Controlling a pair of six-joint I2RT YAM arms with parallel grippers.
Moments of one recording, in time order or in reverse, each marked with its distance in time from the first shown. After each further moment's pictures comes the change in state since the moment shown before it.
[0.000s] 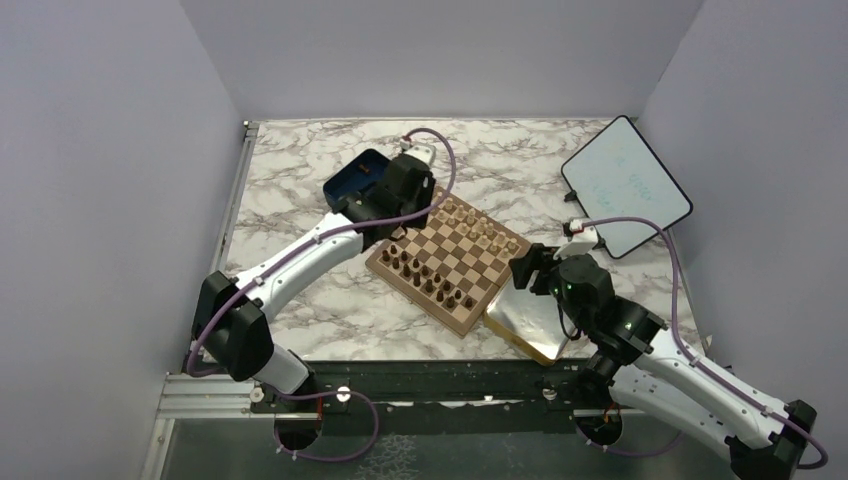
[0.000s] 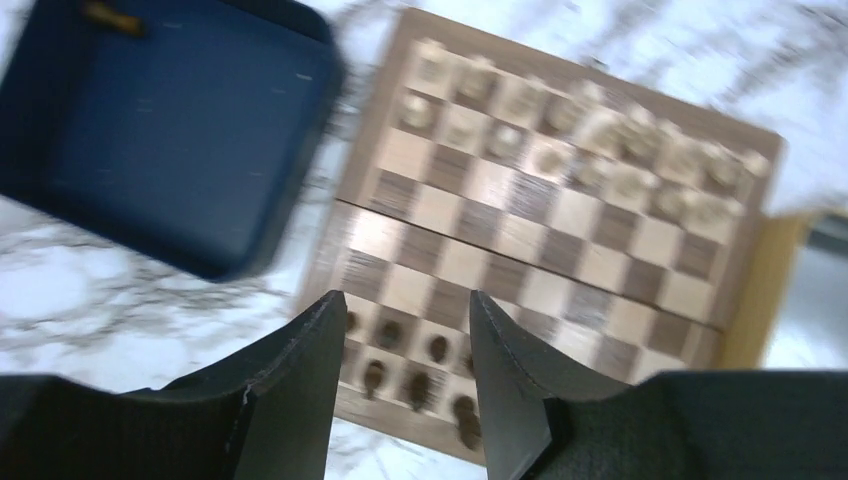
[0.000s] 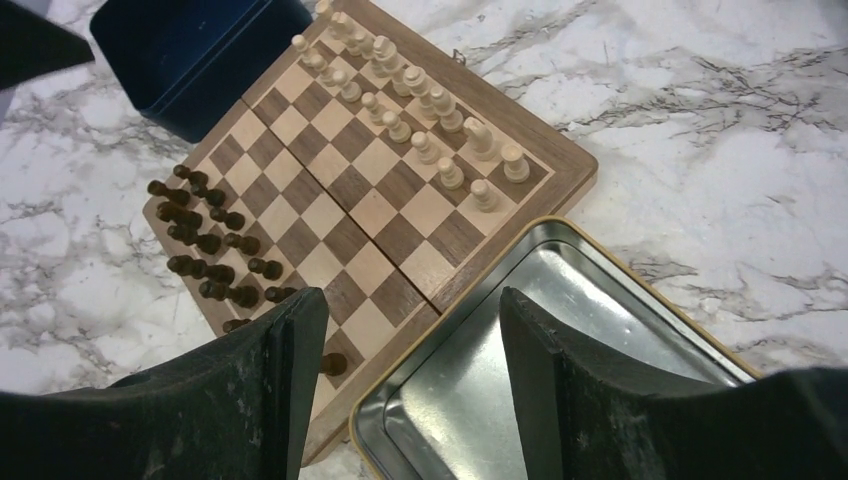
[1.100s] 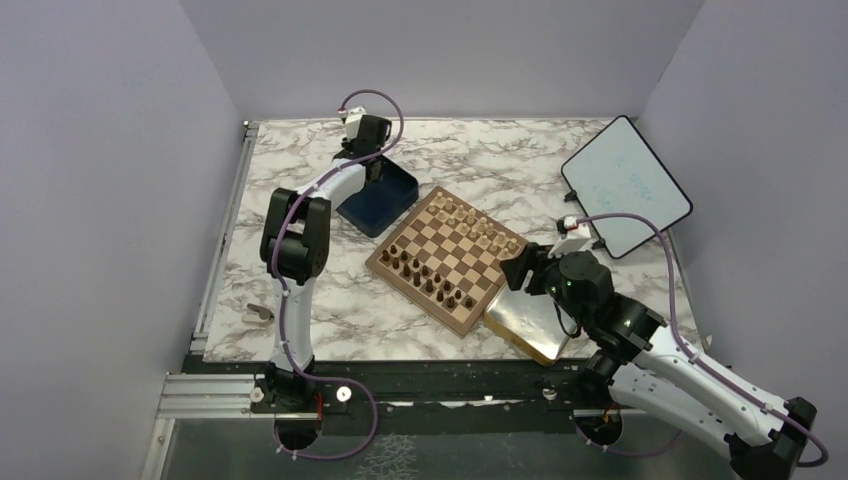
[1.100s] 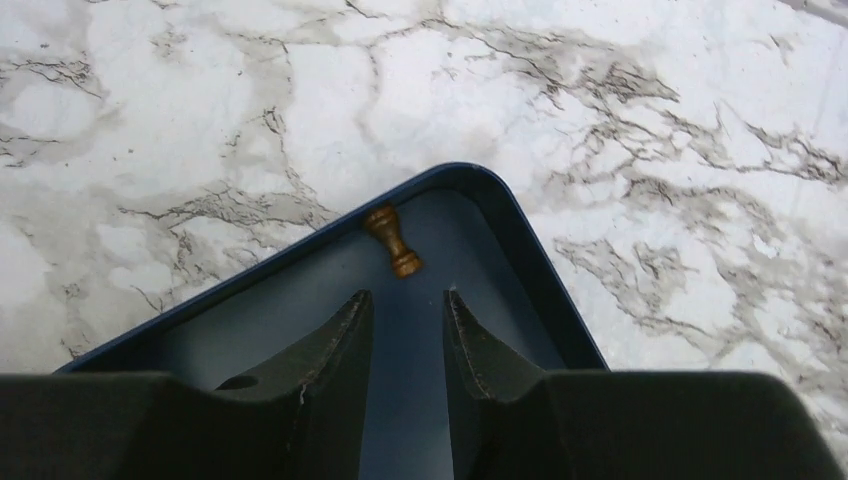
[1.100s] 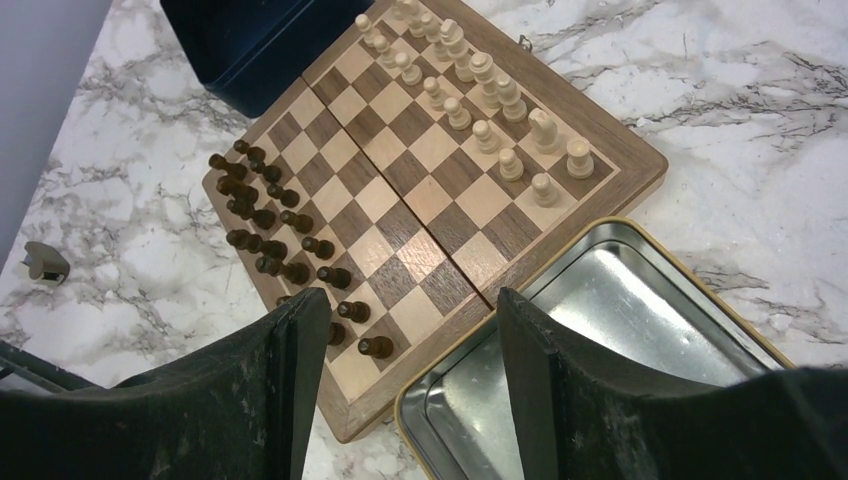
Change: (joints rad) left arm 0.469 0.662 0.373 0.301 -0.193 -0.210; right arm 0.000 0.016 0.018 0.034 -0.124 0.002
